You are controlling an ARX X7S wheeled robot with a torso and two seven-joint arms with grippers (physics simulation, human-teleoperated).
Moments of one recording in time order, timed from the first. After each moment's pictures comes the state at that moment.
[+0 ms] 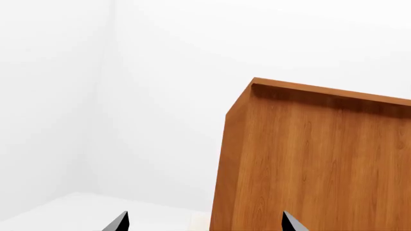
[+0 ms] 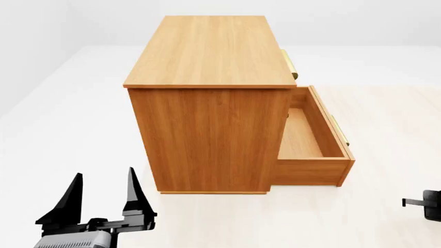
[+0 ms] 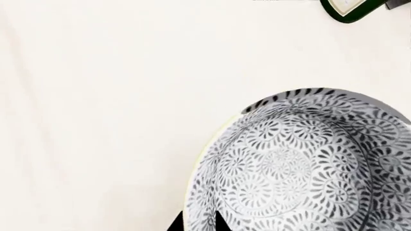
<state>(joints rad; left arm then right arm) 0.12 -0.34 0.25 0.19 -0.30 0.49 -0.34 1.09 0.68 -0.33 1.17 0.20 0.89 -0.05</state>
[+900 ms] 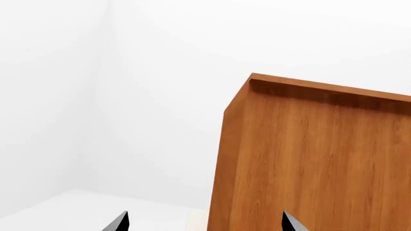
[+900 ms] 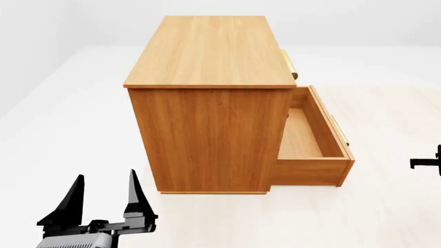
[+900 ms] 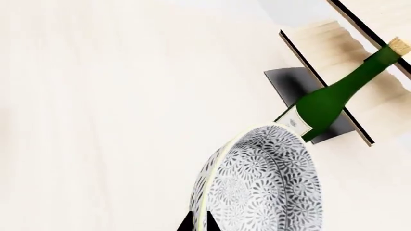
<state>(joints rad) 0.13 -0.35 0.26 0.18 -0.31 0.50 -0.34 0.83 0.84 -0.12 0.16 0.39 1.27 0.13</state>
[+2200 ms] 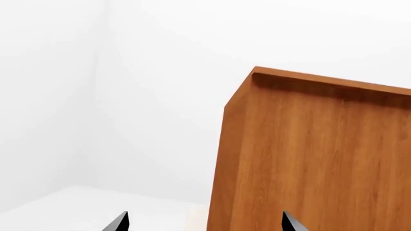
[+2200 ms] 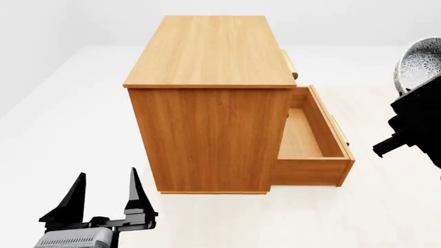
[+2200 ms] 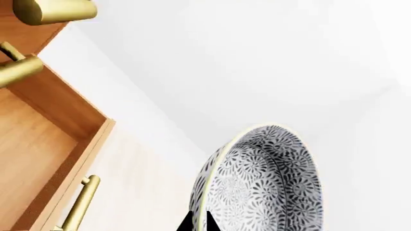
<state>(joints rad) 0.10 -0.37 0.27 0.18 -0.33 0.48 -0.35 0.69 1.05 -0.40 -0.42 0.25 0.87 0.06</state>
